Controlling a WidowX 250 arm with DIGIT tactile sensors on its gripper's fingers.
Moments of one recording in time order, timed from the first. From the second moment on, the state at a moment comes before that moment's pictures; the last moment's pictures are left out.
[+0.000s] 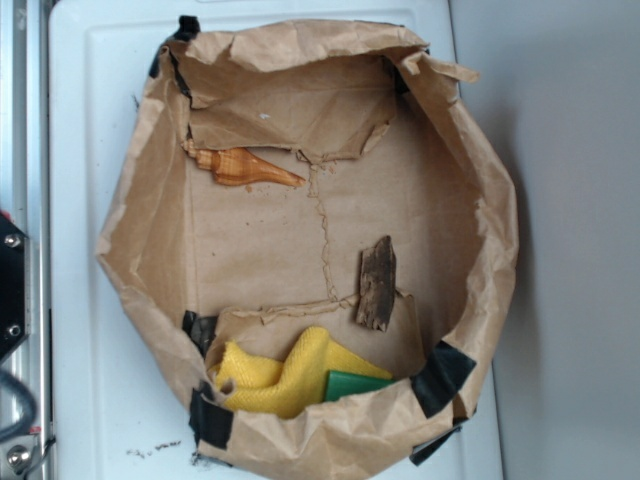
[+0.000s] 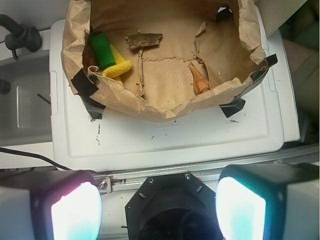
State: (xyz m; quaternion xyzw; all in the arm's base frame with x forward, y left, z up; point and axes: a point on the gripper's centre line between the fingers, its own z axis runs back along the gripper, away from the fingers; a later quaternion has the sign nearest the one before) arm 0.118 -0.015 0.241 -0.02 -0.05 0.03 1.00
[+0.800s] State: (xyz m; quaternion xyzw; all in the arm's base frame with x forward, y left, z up) arm 0.190 -0.021 0.218 -0.01 -0.05 0.03 1.00
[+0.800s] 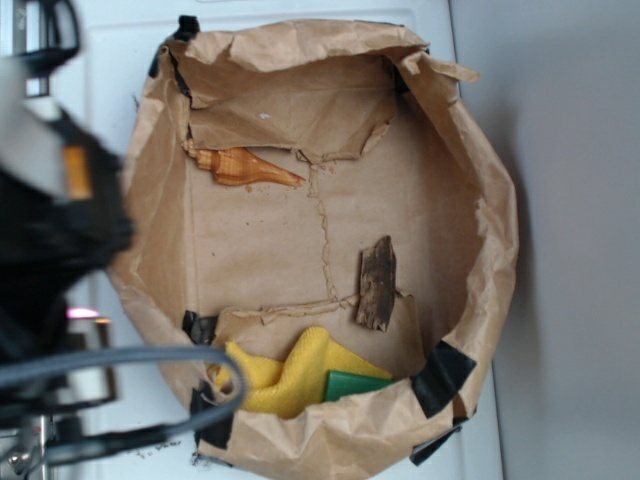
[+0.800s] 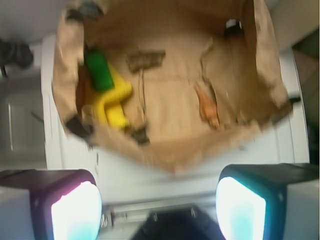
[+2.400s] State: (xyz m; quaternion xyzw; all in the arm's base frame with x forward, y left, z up) arm 0.259 0.018 0.097 0.01 -0.09 -0.10 0.99
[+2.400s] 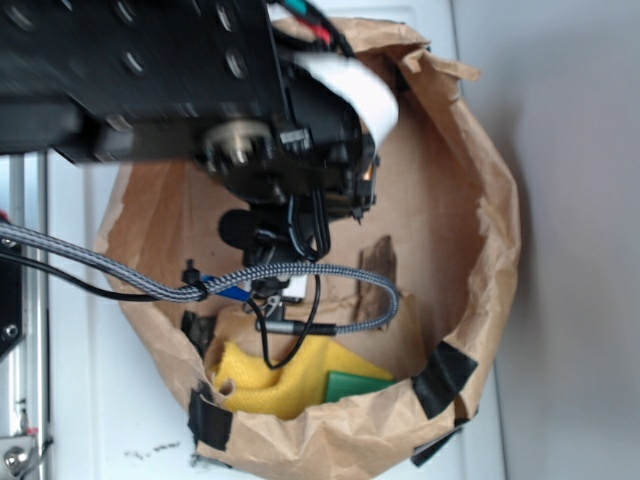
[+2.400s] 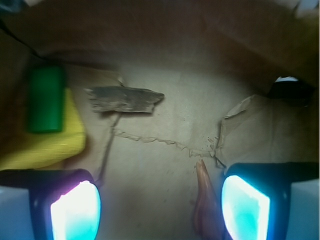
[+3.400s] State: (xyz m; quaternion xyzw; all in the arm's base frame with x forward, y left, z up) arm 0.227 0.053 0.068 0.01 -0.05 -0.15 0.99
